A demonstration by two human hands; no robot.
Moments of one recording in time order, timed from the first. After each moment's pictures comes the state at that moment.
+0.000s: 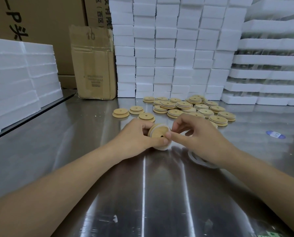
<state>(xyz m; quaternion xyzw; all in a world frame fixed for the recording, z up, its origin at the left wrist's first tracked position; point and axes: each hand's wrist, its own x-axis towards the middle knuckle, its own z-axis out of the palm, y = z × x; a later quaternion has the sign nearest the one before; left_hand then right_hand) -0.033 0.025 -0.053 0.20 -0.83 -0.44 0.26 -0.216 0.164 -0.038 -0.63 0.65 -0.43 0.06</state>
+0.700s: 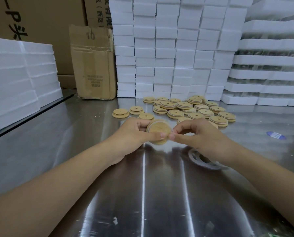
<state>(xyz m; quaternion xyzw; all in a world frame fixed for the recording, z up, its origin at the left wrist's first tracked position) -0.029 0.023 -0.050 0.19 -0.75 -0.57 0.27 -0.227 0.162 -0.039 -0.62 0.63 -0.44 0.18</state>
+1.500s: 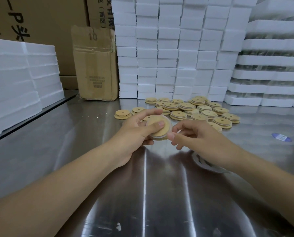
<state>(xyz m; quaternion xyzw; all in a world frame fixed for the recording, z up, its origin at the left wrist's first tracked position) -0.034 0.030 -0.043 0.20 -0.68 -0.62 0.33 -0.205 0.166 -0.031 -0.59 0.62 -0.46 0.21</state>
